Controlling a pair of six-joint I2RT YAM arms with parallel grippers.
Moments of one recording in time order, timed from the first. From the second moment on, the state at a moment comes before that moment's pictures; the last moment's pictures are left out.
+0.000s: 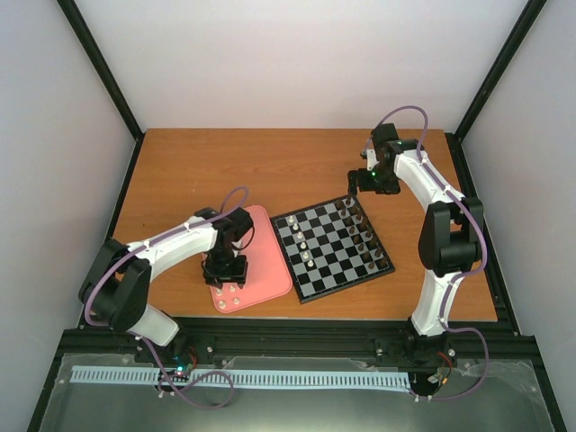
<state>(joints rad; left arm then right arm) -0.58 1.50 0.94 -1.13 0.15 -0.59 0.18 1.93 1.65 -0.97 -0.15 0.06</state>
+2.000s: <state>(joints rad) -0.93 1.93 1.65 -1.31 0.20 -0.43 0.18 1.94 1.65 -0.97 -0.15 0.06</state>
